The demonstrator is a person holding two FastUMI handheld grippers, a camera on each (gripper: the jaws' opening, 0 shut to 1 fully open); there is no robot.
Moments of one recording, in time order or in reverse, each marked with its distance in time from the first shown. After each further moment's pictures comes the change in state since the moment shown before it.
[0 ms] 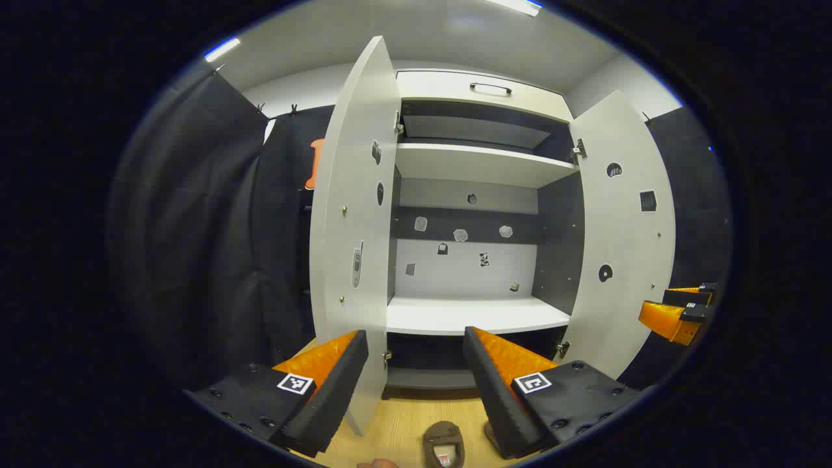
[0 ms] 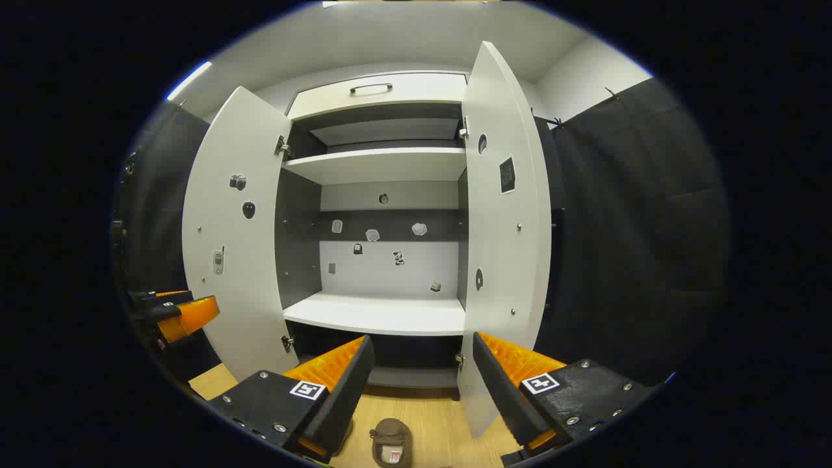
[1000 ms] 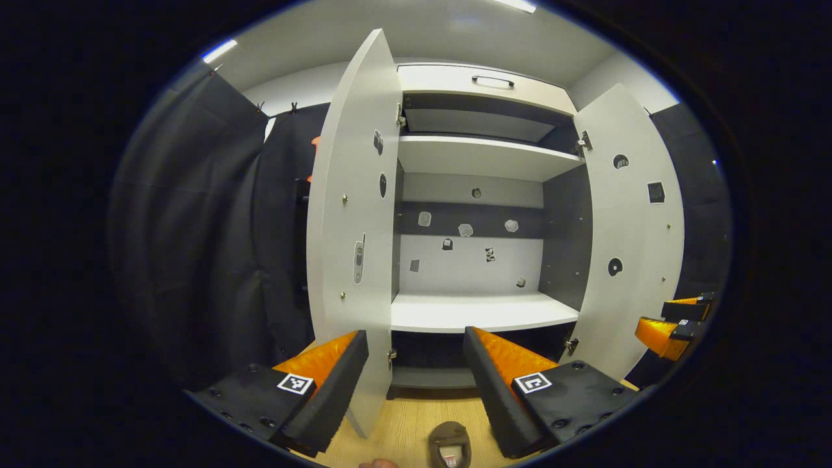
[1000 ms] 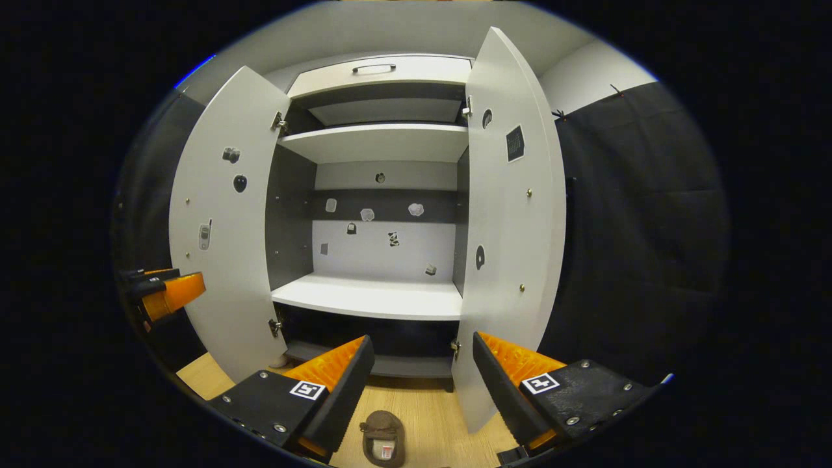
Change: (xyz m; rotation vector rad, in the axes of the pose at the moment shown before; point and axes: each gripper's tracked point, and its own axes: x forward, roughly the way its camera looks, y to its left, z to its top) left arm 0.013 0.005 -0.013 -0.002 0.020 0.009; right arm 0.016 0.001 -0.054 -0.043 0.093 -0.027
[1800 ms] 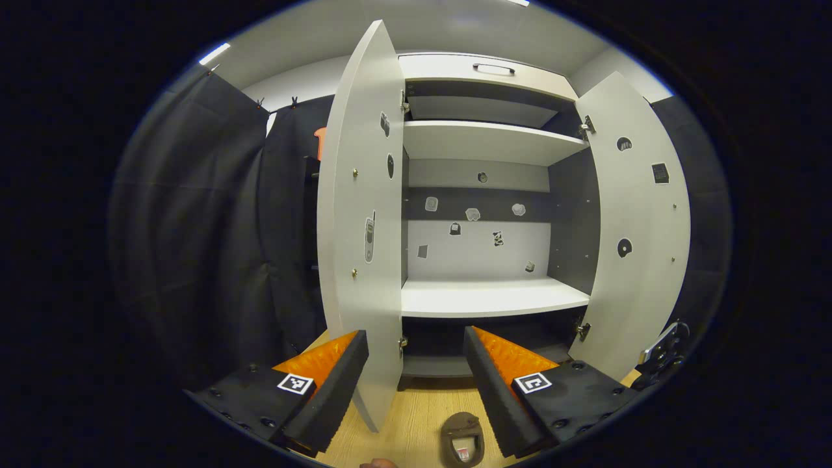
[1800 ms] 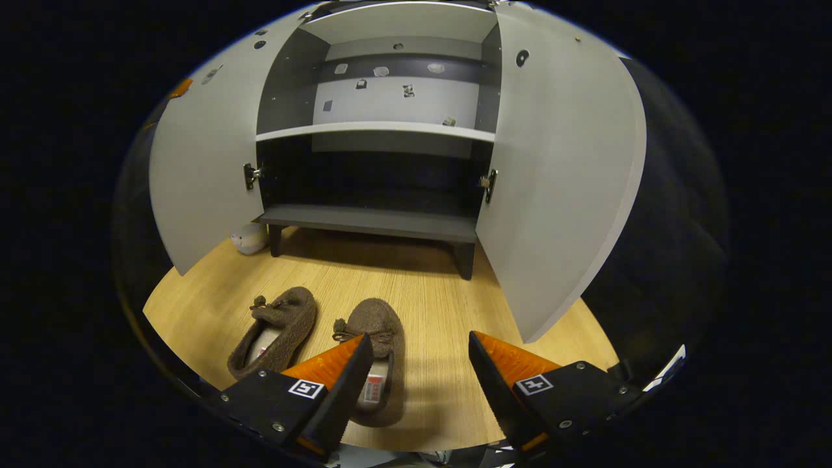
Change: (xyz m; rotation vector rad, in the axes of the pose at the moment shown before) left arm -0.004 0.014 -0.025 0.023 0.051 0.028; right arm 0.031 0.022 -0.292 -0.007 0.478 0.023
